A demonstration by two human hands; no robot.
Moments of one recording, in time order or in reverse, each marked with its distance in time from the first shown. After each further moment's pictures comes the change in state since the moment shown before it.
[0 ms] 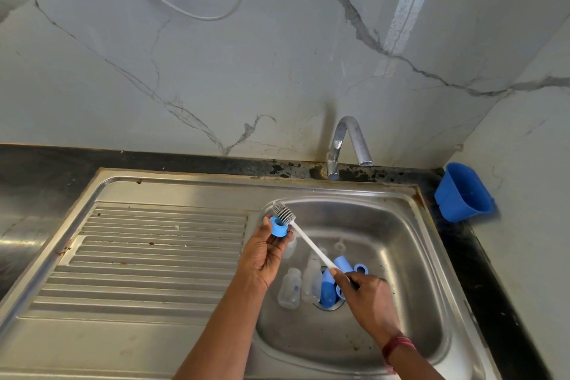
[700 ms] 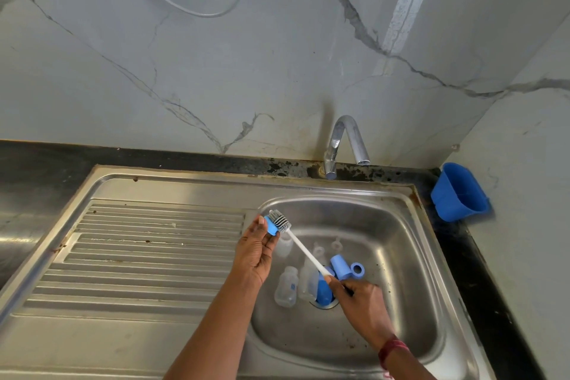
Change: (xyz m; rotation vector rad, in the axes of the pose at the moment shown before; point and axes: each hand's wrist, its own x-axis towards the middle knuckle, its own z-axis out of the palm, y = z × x) left_hand 0.013 0.000 -0.012 0.059 0.125 0.085; right_hand -0.006 0.007 0.006 0.076 -0.099 0.075
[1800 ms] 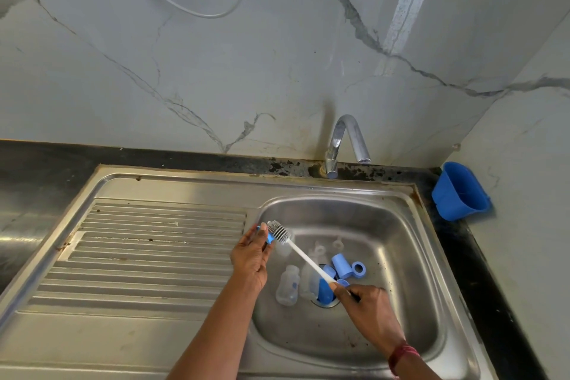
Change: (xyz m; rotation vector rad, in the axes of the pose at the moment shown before) left_hand -0.002 -0.006 -0.011 0.147 0.174 0.064; right_hand -0.005 0.014 -0.008 -0.097 -0.018 -0.036
